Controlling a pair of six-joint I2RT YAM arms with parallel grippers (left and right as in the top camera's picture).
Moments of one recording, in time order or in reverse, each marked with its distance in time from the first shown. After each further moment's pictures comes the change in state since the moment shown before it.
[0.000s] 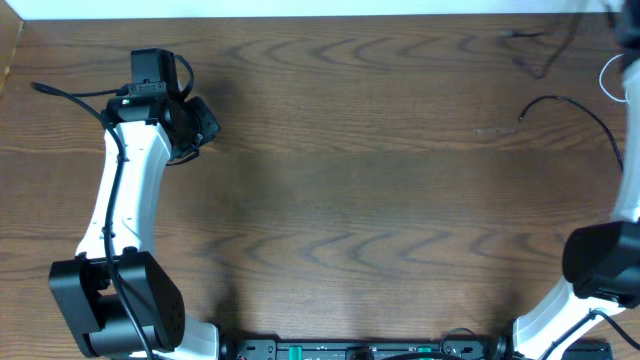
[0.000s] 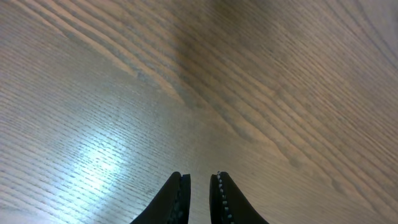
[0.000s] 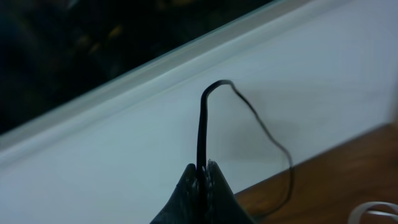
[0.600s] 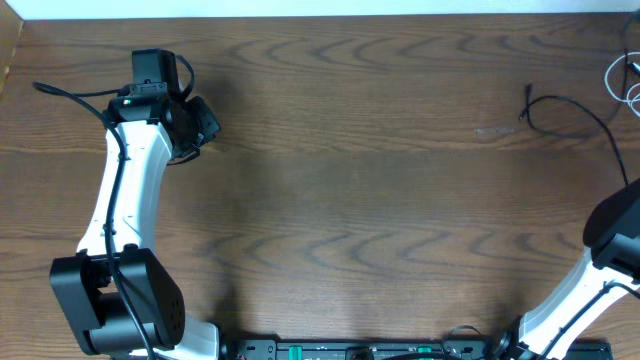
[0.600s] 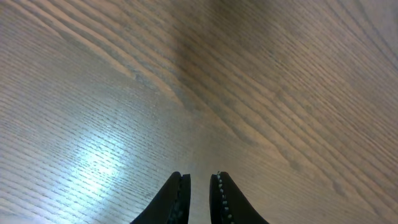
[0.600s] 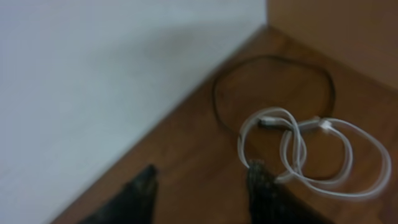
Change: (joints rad) left arm 0.000 0.008 -0.007 0.019 0.000 0.000; right arm -0.190 0.198 -0.006 -0.200 0.089 0.050
